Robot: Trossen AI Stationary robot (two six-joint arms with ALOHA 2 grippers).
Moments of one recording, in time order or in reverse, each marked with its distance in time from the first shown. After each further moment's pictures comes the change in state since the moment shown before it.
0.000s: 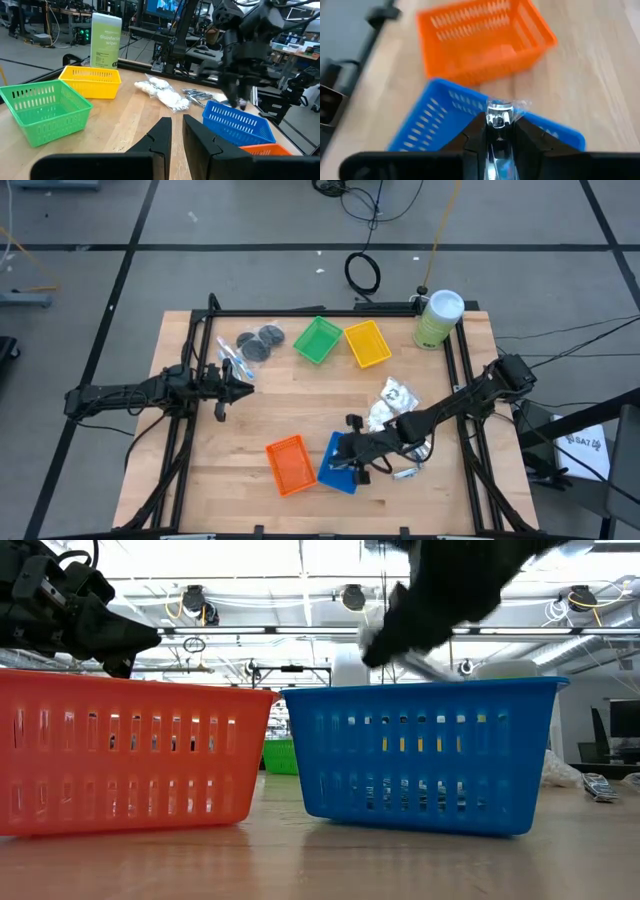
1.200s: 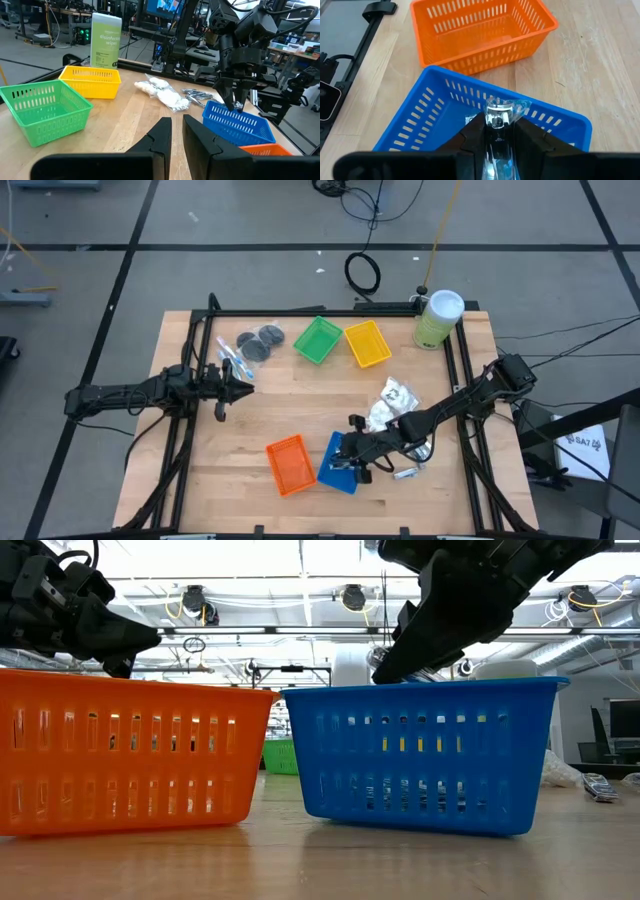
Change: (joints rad) left arm 0.000 0.000 0.000 0.000 0.000 0.000; right arm 0.000 -0.002 -0.069 0.082 -0.007 0.027
